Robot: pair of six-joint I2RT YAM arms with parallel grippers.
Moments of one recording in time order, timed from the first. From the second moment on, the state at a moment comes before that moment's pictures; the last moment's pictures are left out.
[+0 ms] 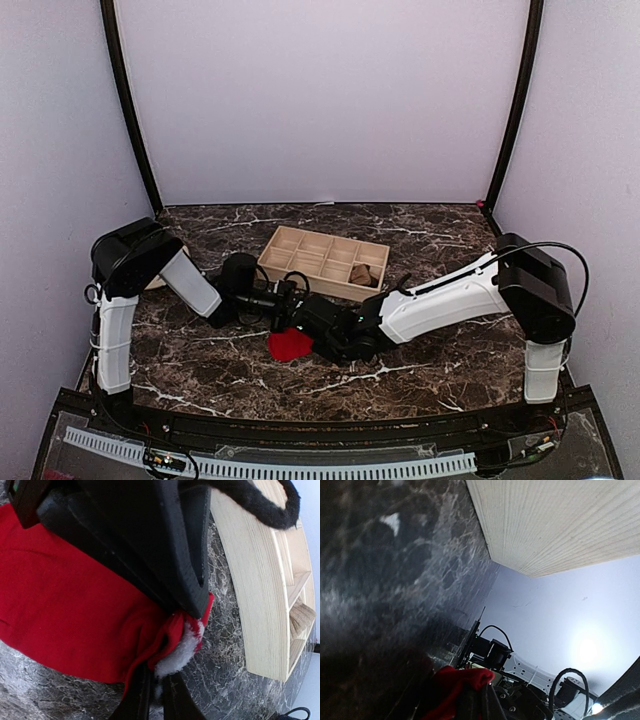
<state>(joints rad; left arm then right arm) -0.62 2.15 0.86 0.87 0.93 -1.60 1.24 1.99 1.23 -0.29 0.59 -0.01</state>
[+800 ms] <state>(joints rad) -0.60 2.27 0.89 1.14 0.99 -1.42 1.16 1.91 1.24 -0.37 0.46 0.19</state>
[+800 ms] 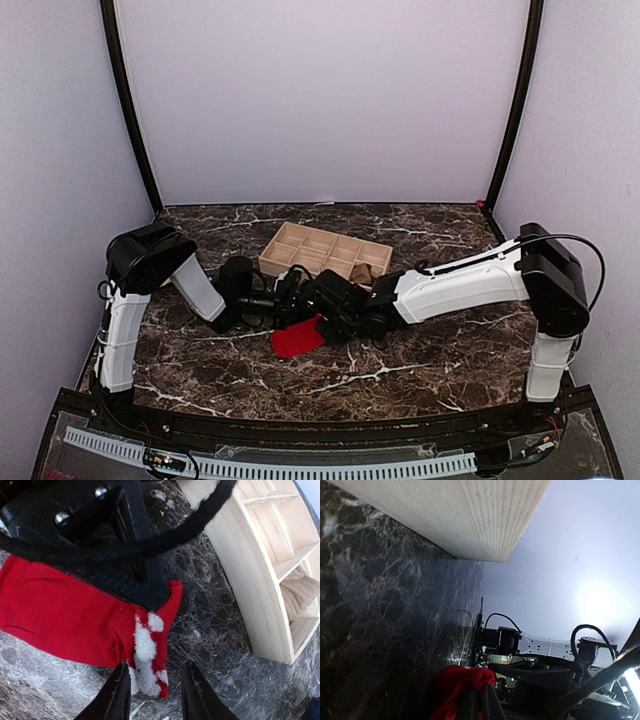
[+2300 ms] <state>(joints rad) -0.55 2.40 0.94 1.47 1.19 -1.46 0.91 1.84 0.68 0.64 -0.18 0.84</state>
